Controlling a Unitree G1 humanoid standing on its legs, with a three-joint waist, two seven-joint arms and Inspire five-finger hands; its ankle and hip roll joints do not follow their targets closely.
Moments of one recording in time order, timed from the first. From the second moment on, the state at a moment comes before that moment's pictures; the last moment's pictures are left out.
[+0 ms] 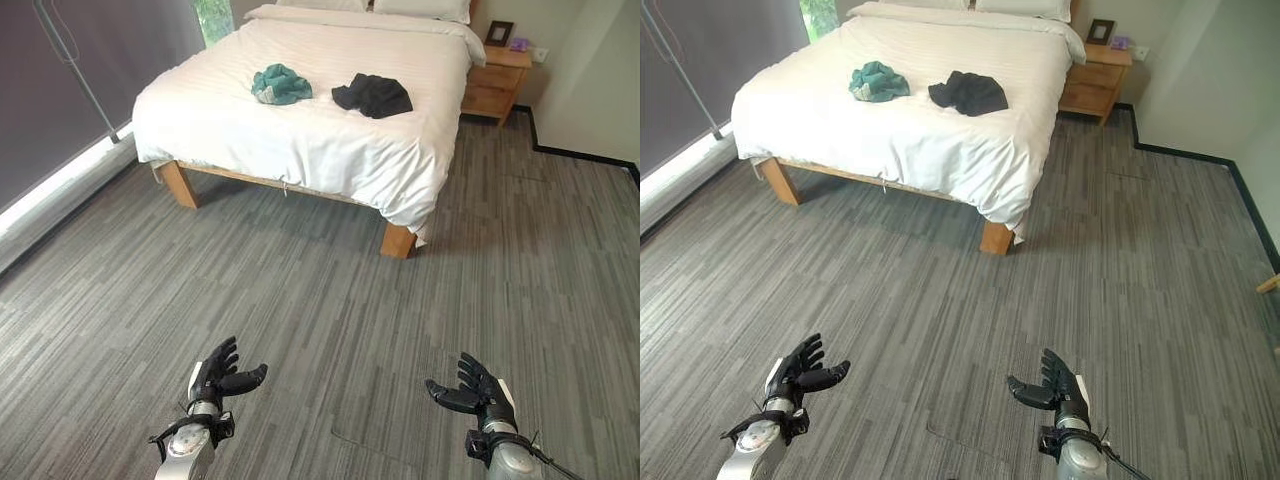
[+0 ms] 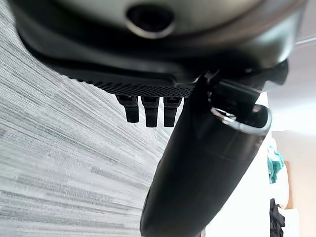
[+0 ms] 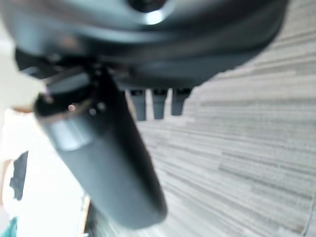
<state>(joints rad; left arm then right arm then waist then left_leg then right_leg) 0.08 0.29 -0.09 0.54 -0.38 -0.12 0.13 0.15 -0.32 -0.01 0.49 0.28 -0.13 -0.12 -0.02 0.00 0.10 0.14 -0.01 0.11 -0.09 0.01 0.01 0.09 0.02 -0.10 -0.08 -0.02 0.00</state>
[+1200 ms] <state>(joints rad) -0.03 0.22 0.04 0.39 -0.60 -0.20 0.16 0.17 -0.39 -0.03 0.26 0.42 -0.10 -0.04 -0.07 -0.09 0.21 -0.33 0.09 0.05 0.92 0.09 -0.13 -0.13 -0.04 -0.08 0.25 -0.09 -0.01</state>
